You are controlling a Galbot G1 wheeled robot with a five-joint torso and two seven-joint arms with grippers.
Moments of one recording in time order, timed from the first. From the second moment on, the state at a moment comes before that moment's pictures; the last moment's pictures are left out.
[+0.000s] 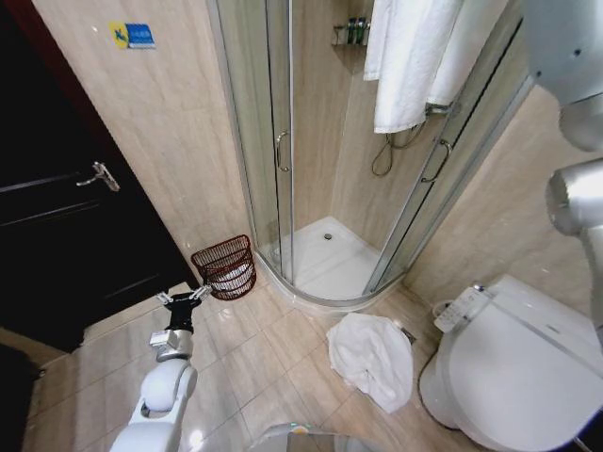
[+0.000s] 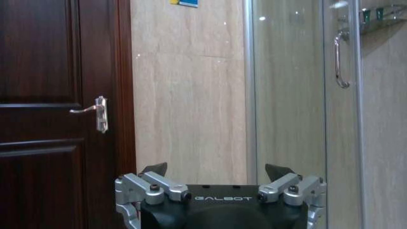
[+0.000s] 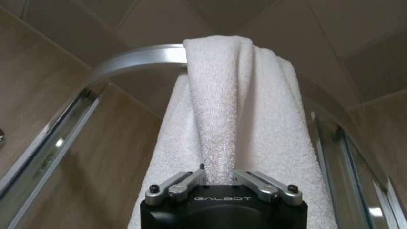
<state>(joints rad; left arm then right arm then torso) 1.52 -1.35 -0.69 -2.00 -0.22 -0.14 -0.20 0.84 1.19 -0.21 1.03 0.60 -0.31 0.29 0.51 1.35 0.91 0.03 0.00</state>
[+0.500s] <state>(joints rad) 1.49 -1.35 -0.67 -1.98 -0.20 -0.14 -0.20 0.68 1.07 -0.23 1.25 0.72 -0.35 0.35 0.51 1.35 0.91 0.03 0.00</state>
